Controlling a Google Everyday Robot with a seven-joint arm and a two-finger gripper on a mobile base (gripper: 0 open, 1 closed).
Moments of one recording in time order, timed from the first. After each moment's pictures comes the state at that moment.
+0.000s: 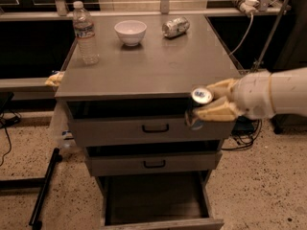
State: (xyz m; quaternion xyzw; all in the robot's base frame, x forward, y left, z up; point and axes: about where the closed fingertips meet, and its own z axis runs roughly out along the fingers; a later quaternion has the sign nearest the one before) arm 0.512 -0.144 0.881 -0.52 0.70 0.17 0.46
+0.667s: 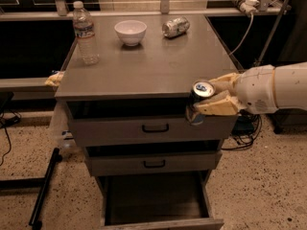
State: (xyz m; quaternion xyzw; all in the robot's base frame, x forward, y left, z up) arm 0.515 -0.147 0.897 -0.51 0.70 0.17 0.46
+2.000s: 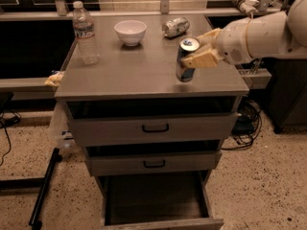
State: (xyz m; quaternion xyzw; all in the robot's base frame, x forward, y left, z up) arm 0.627 -0.131 0.953 -0.50 0.69 0.12 0.50
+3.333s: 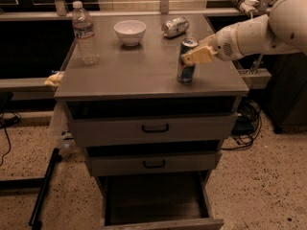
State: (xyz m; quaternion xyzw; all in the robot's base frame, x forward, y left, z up) arm 0.689 -0.147 0.911 -0.41 0.77 0.18 0.45
